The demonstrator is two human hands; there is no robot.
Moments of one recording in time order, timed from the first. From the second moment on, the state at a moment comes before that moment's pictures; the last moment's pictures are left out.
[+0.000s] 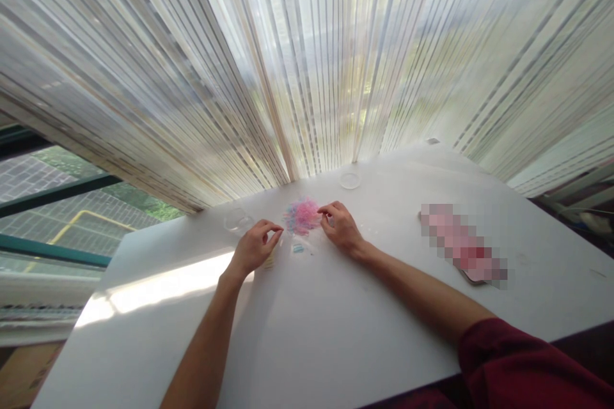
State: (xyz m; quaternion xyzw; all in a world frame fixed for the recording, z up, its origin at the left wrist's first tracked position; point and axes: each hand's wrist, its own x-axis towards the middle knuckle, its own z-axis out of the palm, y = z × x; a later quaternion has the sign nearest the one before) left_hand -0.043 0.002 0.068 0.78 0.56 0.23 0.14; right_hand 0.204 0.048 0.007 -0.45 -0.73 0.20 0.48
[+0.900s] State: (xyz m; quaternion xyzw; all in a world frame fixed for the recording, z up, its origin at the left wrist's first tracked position) left_hand -0.005 0.019 0.063 0.78 0.58 0.19 0.12; right_hand 0.204 0.045 0.009 -0.49 -0.77 0.14 0.38
